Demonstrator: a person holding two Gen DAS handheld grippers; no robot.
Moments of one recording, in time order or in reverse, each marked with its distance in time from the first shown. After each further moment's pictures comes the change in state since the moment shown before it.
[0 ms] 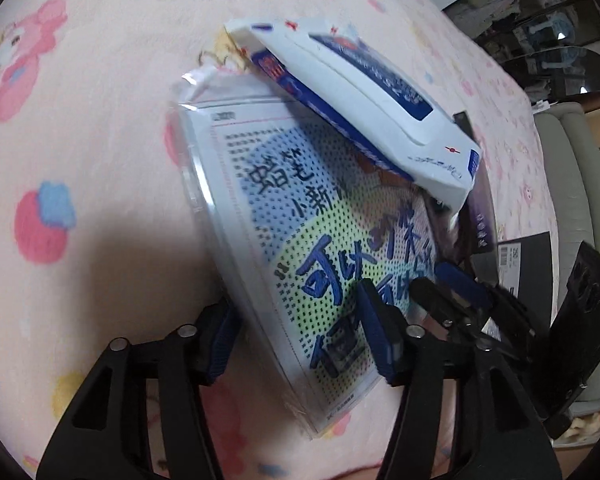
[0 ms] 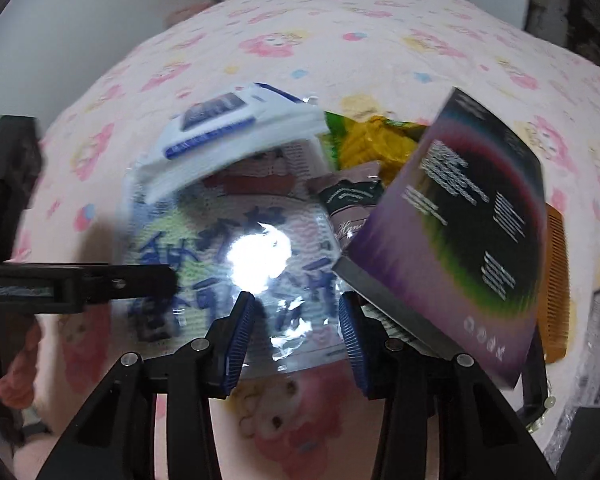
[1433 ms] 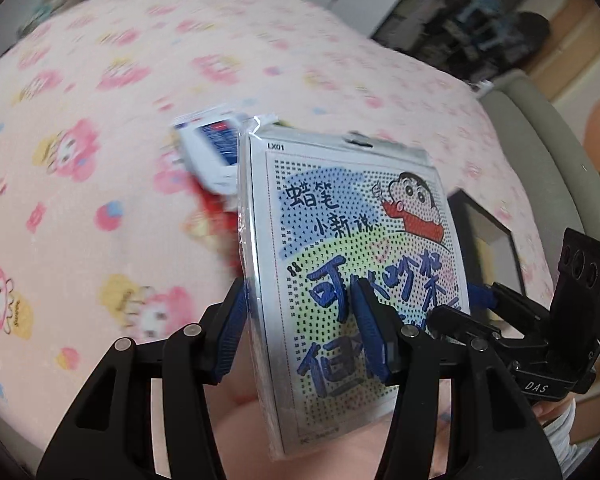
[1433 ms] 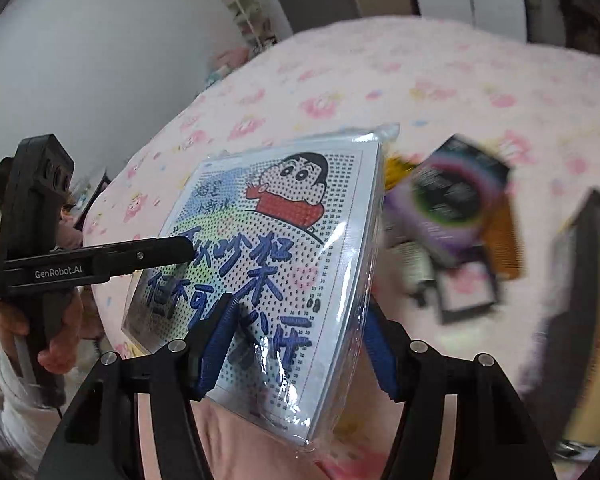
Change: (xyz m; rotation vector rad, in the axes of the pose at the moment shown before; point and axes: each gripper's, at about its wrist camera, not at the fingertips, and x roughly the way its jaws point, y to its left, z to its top) left arm -0.100 -0.104 -0.085 0.300 -0.172 0.031; right arm -0.179 -0.027 -0.081 0.041 -0.171 0.212
